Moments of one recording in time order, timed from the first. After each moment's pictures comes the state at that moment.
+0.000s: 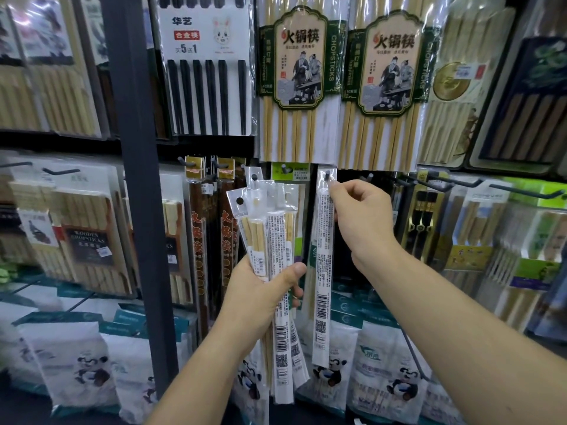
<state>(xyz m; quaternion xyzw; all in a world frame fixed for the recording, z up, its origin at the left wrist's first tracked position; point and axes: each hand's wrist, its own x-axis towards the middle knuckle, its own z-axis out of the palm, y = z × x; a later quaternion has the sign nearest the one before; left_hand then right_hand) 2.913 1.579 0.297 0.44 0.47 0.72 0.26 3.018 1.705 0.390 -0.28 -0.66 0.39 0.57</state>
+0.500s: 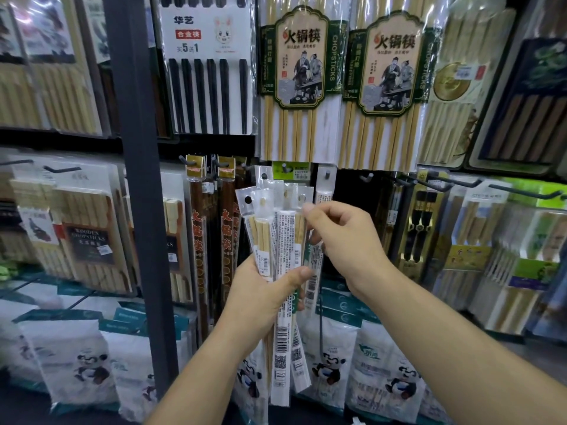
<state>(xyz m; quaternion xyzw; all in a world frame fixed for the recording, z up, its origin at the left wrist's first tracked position) 2.913 1.579 0.296 0.49 0.47 0.70 0.21 3.026 1.673 0.371 -0.21 -0.73 0.42 0.49</state>
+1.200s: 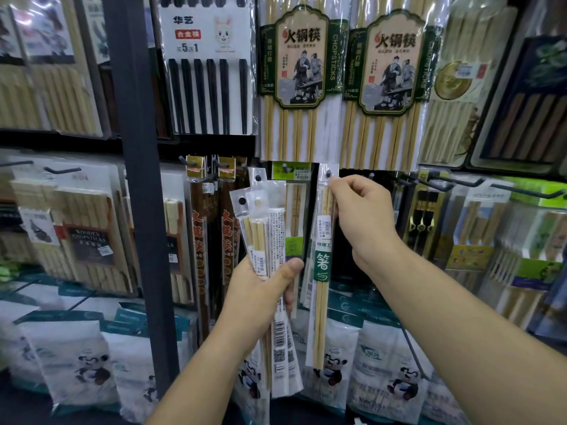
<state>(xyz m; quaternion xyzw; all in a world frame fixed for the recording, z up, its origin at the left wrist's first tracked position) 2.908 1.584 0.290 0.46 0.48 0.71 0.21 3.017 1.698 0.398 -0.25 -0.64 0.45 0.57</state>
